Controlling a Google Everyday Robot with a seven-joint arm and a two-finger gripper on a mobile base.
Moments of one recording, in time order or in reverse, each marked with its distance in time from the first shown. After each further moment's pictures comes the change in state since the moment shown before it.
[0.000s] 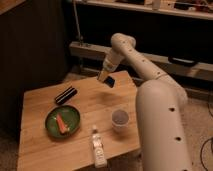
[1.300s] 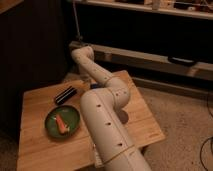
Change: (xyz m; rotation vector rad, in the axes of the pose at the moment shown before) arm 0.026 0.042 0.236 -0.029 -0.608 -0.189
